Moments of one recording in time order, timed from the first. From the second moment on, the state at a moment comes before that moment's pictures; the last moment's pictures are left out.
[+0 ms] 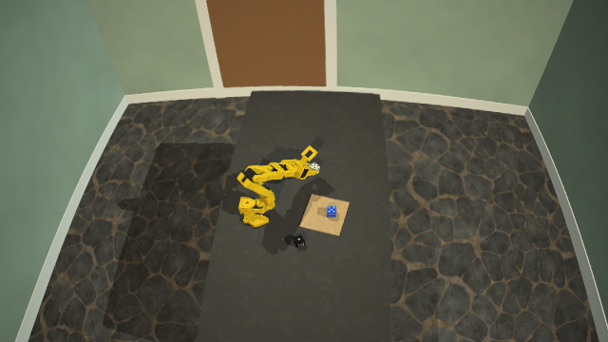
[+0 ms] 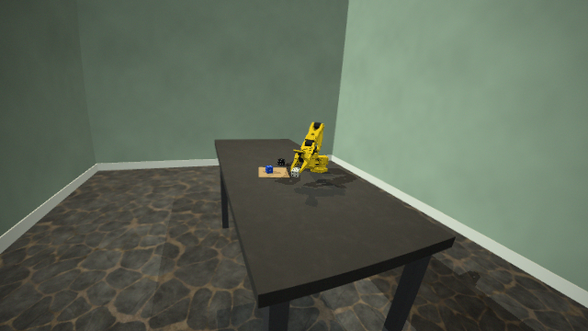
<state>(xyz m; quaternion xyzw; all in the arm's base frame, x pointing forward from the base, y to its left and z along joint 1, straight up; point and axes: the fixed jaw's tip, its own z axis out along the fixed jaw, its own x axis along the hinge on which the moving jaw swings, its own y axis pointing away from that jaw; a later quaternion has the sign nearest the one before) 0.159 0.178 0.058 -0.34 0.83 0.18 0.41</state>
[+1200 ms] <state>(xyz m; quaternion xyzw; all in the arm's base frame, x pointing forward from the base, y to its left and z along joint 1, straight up) 0.172 0.189 0.063 -0.31 0.77 0.22 0.51</state>
